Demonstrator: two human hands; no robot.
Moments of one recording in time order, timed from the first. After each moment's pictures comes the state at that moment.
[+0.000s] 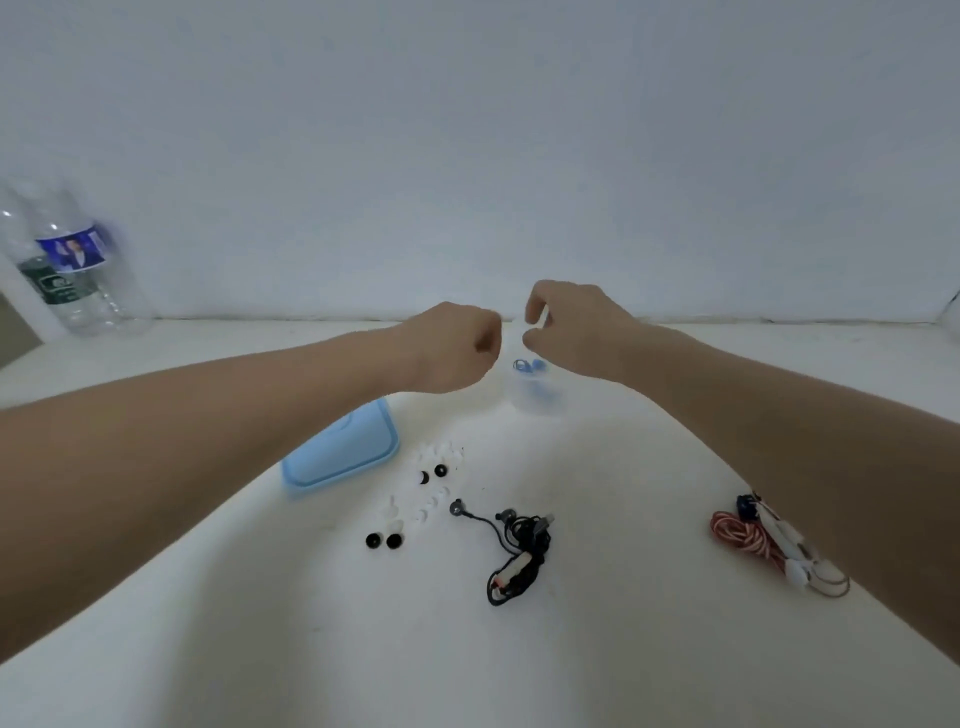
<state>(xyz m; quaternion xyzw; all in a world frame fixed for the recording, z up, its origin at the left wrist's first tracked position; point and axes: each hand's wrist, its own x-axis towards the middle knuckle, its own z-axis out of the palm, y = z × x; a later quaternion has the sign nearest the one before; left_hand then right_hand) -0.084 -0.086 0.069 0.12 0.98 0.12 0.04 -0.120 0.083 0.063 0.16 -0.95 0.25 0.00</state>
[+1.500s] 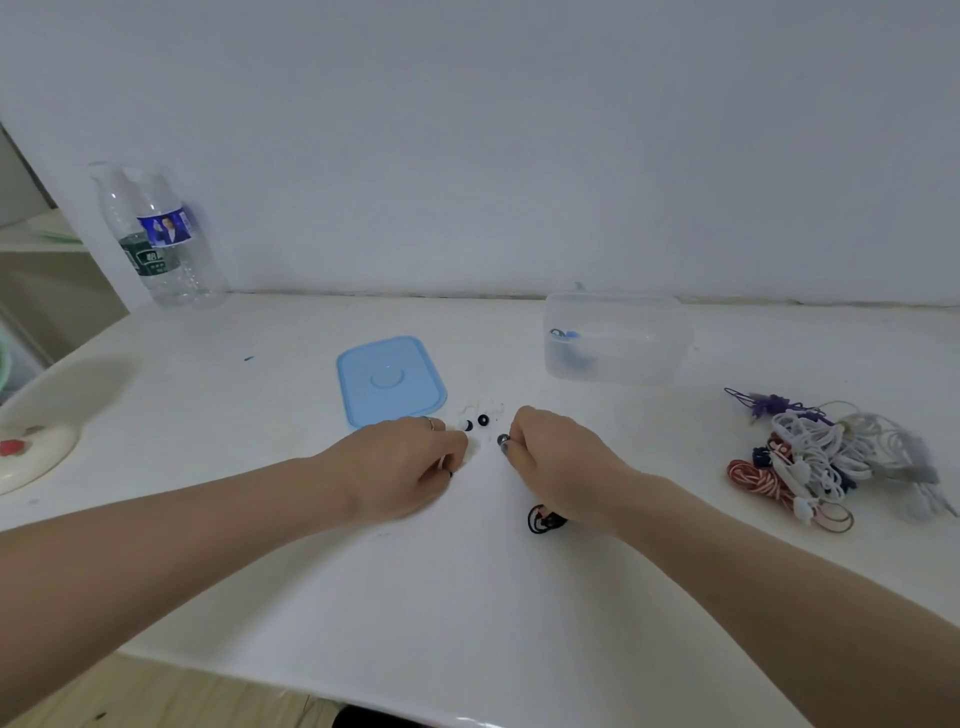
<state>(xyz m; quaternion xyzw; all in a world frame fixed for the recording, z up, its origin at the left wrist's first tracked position) 0.053 -0.153 -0.014 0.20 0.98 0.04 0.02 0.013 0.055 -0.024 0.26 -0.94 0.20 -0.05</state>
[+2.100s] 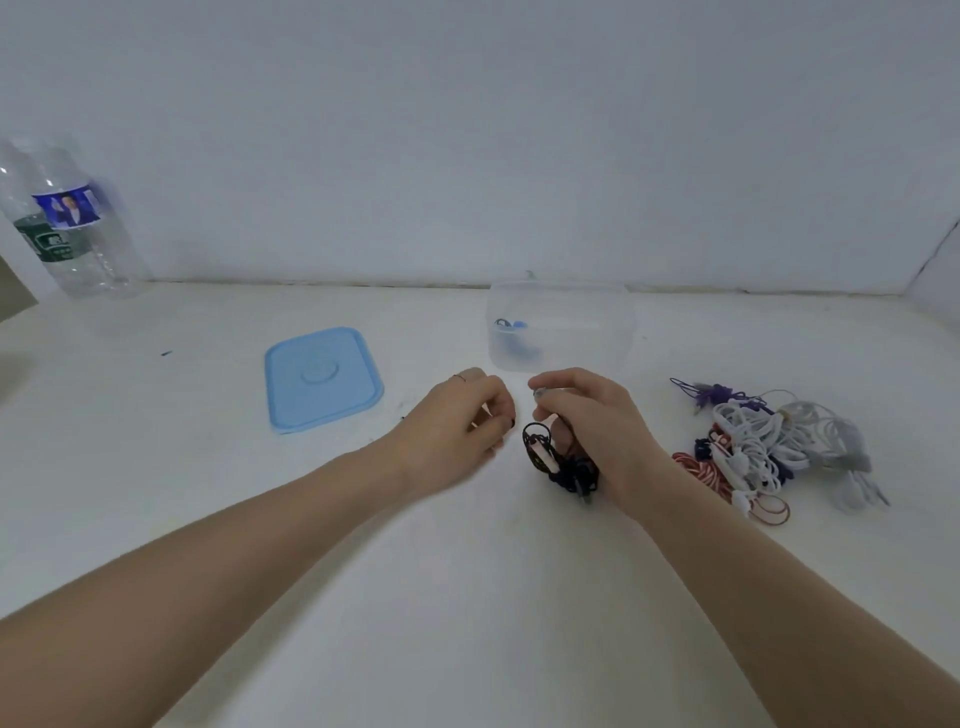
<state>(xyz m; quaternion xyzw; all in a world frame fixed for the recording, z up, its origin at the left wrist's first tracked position) 0.002 -0.056 -0.028 0.13 0.92 0.36 -0.02 -0.016 0.122 -0.027 0.02 -0.72 0.68 -0.09</state>
